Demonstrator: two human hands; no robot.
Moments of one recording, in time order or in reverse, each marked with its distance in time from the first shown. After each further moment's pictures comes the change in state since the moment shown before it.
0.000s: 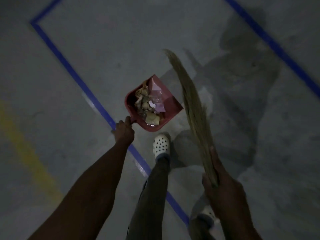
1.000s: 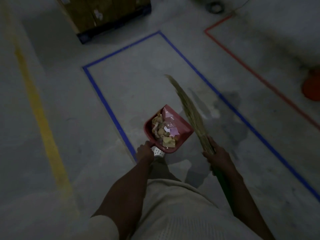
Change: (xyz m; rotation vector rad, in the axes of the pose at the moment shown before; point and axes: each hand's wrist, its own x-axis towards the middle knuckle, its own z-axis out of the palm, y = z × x) left_hand -0.488 0.020 -0.136 -0.354 -0.043 -0.016; right_hand -0.276 0.063 -0.195 0.242 -0.014 -0.153
